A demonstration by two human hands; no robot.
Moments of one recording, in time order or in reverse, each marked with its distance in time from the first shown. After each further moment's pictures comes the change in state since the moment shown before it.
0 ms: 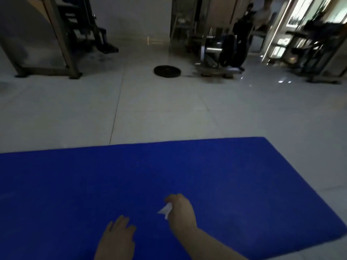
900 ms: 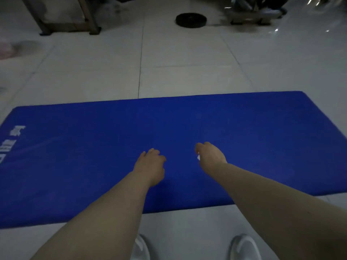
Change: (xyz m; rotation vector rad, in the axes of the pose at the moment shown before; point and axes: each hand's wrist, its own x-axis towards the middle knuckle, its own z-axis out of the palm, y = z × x) left_hand -0.033 -0.029 0.006 -0.061 0.198 -0.024; right_hand -0.017 -0.003 0.024 -0.663 -0.184 -0.054
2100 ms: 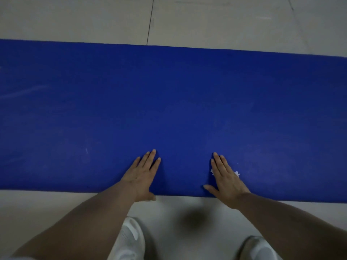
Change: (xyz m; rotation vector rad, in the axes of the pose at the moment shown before) left_hand 0.028 -0.073 0.167 0.205 -0.339 0.083; right_hand 0.033 0.072 0.184 -0.246 -0.299 -0.274
